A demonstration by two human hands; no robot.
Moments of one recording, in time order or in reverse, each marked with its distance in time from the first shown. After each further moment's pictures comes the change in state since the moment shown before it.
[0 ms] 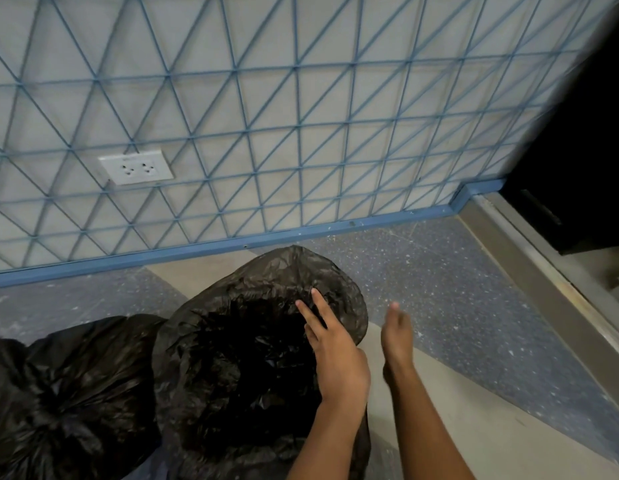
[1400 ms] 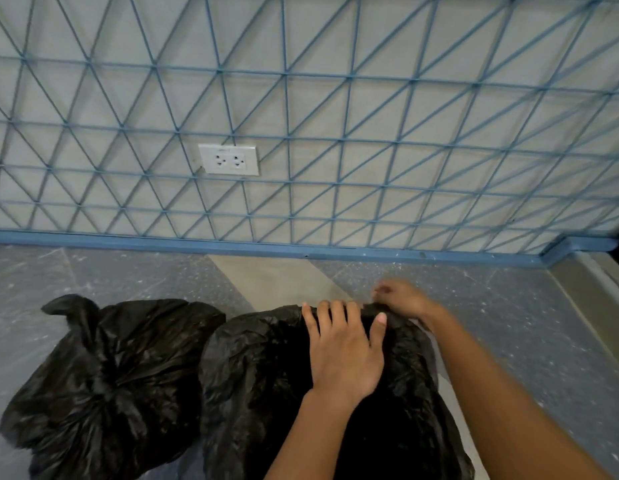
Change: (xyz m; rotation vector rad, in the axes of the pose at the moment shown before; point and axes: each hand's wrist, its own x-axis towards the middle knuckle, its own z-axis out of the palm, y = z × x) left_hand 0.062 -0.051 -0.075 0.434 0.200 0.242; right_hand 0.036 -0.109 0.112 -0.857 -0.733 -0.343
